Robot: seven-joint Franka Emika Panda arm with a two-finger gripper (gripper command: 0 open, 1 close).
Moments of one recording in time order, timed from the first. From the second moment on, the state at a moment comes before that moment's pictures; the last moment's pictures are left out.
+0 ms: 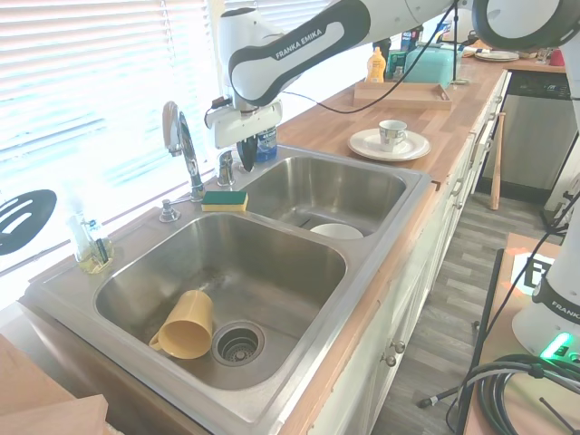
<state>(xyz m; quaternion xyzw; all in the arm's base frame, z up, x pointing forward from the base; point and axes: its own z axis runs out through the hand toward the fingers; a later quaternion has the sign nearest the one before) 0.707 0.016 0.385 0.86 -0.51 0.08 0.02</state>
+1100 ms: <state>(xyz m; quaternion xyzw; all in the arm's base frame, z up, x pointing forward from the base) 0.704 0.018 0.440 0.81 -0.52 0.25 -0.05</state>
